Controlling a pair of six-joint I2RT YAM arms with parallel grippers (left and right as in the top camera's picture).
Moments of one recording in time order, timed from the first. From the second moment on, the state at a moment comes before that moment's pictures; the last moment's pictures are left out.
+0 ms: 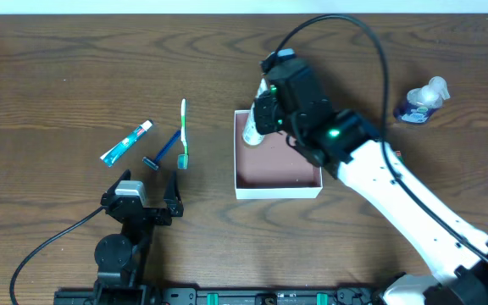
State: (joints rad) left arm -0.07 0.02 0.02 -0.11 0.05 -0.15; right arm 0.65 1.58 1.40 -0.56 0.10 0.39
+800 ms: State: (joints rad) left arm -0.07 0.02 0.02 -0.11 0.05 -0.15; right arm 0.69 1.75 1.40 -0.46 0.25 0.48
